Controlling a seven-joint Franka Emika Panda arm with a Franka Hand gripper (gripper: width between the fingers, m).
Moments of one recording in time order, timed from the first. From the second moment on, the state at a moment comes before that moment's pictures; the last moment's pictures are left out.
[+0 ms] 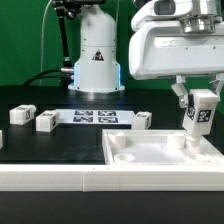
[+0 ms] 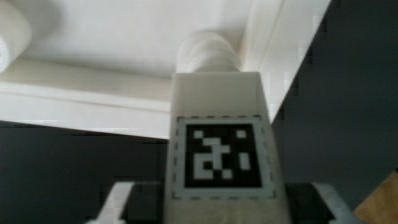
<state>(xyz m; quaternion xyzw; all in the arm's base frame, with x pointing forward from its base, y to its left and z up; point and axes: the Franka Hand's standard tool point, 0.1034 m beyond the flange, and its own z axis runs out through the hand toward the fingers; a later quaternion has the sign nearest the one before) 0.608 0.120 0.108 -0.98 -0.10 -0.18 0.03</state>
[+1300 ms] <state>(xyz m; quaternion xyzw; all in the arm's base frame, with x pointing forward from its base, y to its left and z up) 0.625 0.123 0.096 -0.97 -0.11 -0.23 0.03</state>
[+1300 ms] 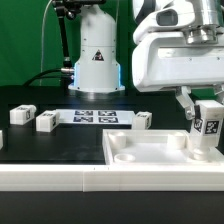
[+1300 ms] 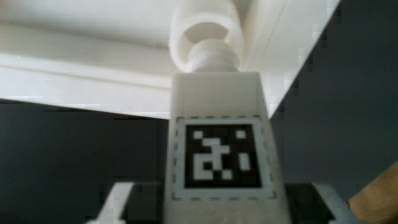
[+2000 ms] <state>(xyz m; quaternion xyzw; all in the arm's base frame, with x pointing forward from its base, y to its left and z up) 0.616 0.121 0.091 -0.96 -0.11 -0.25 0.03</state>
